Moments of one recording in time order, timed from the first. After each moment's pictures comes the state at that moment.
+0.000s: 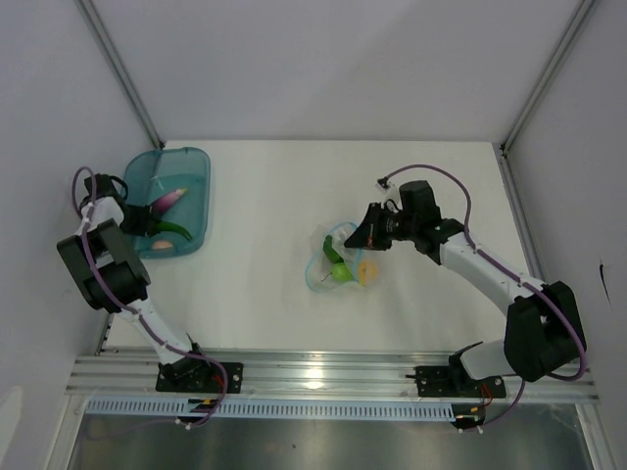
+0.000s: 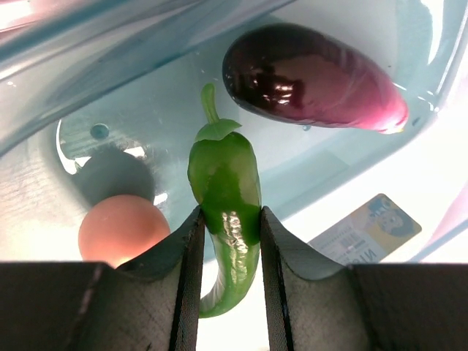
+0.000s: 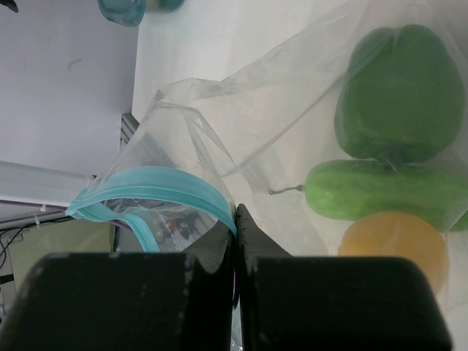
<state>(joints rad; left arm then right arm) 0.55 1.88 1.34 -0.58 0.15 -0.94 0.45 1.40 0.97 -0.19 -0.63 0.66</state>
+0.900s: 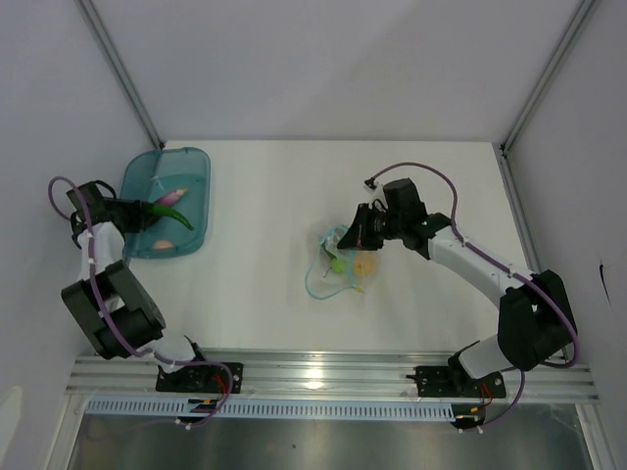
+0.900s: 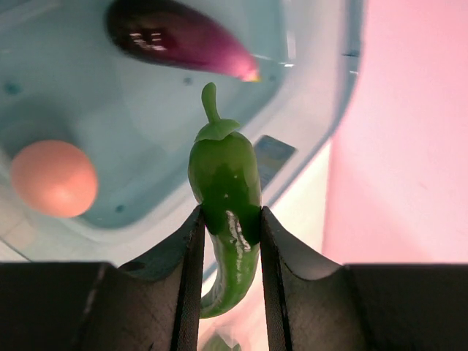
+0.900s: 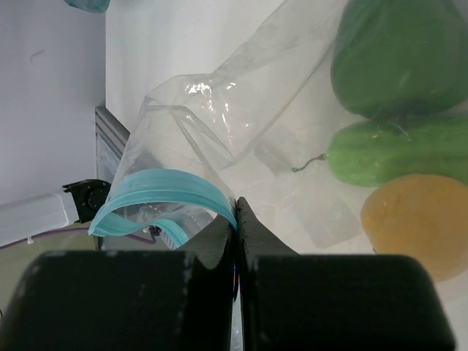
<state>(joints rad) 0.59 1.53 1.09 -0.33 0.30 -1.02 0.52 1.47 1.04 -0.26 -0.53 0.65</state>
